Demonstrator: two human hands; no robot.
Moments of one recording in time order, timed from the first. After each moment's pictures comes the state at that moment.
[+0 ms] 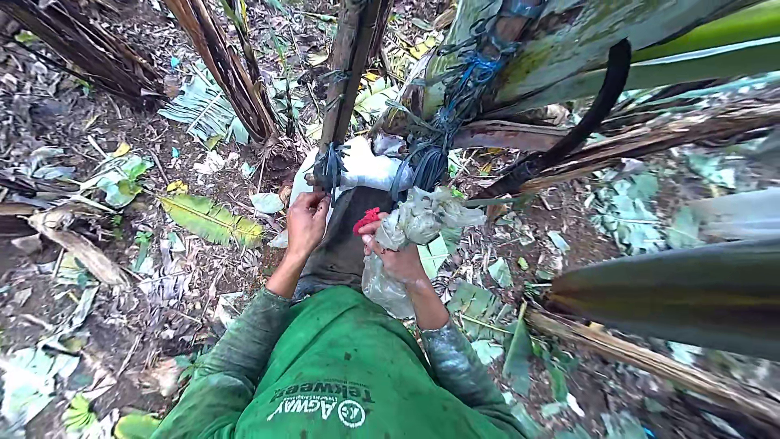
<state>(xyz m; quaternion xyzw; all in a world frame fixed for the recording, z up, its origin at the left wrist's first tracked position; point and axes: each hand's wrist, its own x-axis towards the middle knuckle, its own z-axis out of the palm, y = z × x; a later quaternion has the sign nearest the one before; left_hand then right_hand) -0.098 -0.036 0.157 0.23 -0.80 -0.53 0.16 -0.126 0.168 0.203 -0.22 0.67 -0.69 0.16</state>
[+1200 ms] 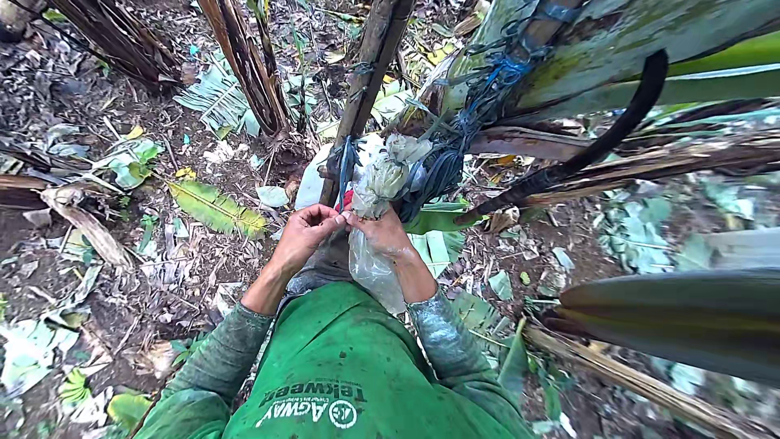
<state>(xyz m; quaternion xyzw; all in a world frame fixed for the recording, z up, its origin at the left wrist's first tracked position) -0.048 -0.040 0.189 0.16 -0.61 -0.77 0.07 -0.149 0.116 0.223 -0.19 0.70 -0.62 0.29</state>
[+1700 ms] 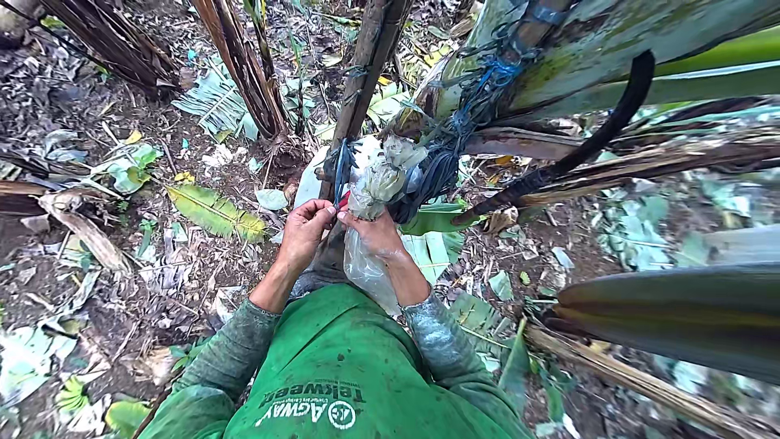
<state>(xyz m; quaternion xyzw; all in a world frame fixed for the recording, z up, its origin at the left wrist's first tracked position) -0.063 -0.029 0.183 0.18 -0.54 -0.80 0.15 -0.145 0.111 0.222 -0.15 0.71 -0.63 0.27</state>
